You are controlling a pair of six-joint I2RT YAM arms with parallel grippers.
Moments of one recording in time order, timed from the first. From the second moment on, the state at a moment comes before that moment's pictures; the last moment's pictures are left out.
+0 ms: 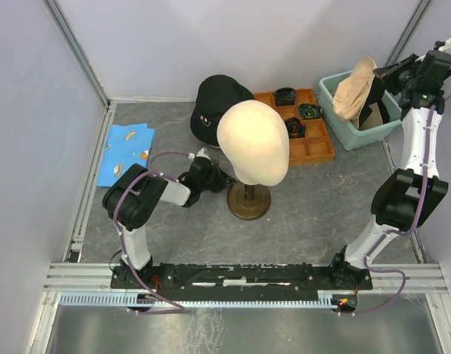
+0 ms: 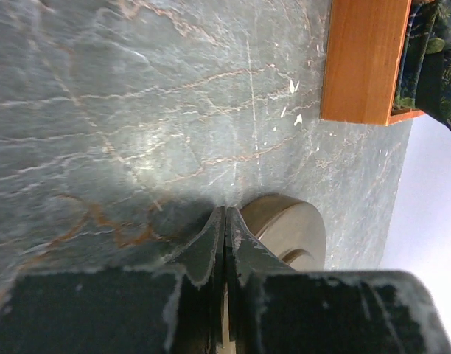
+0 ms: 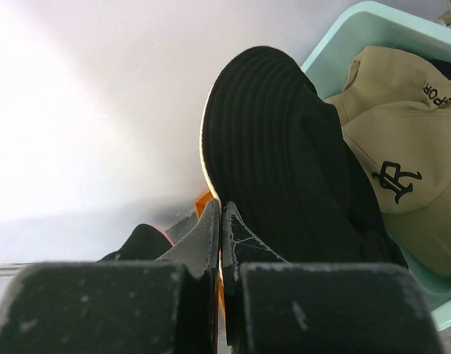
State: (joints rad) left arm -0.56 1.87 0.73 0.58 0.14 -1.03; right arm -0.38 1.81 1.85 -0.31 -0.36 0.73
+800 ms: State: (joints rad) left arm -0.51 1.81 0.89 0.31 0.15 -1.02; right arm -0.35 1.82 2.18 -0.20 -0.46 1.04
